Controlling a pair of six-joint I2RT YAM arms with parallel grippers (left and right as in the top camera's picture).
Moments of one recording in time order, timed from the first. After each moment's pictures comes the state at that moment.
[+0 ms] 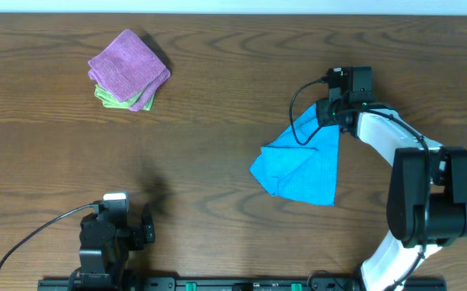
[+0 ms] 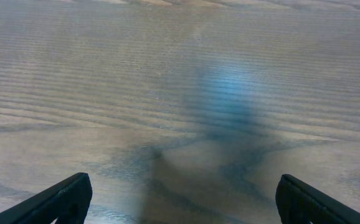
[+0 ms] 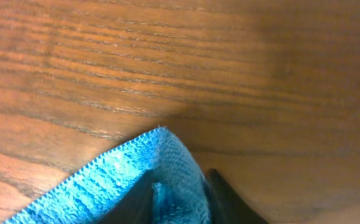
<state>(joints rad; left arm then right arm) -0.06 0.02 0.22 -0.88 -0.07 -0.06 0.06 1.92 1.12 -0.21 -0.04 -0.06</state>
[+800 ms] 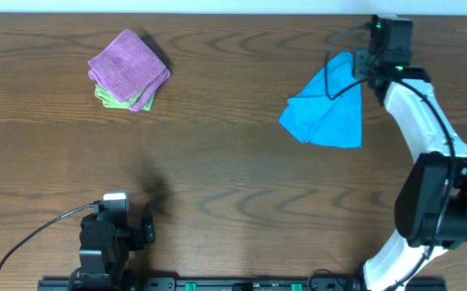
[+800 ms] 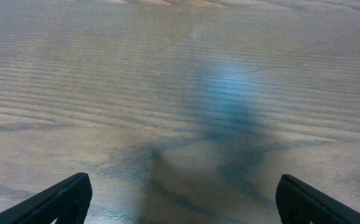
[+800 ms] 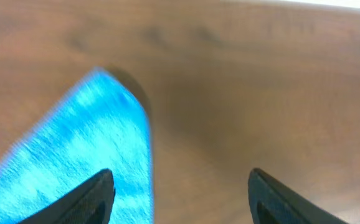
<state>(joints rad) -0.06 0.02 0.22 -0.88 -0.06 -0.06 -0.05 1.91 1.46 -0.40 0.24 -0.08</state>
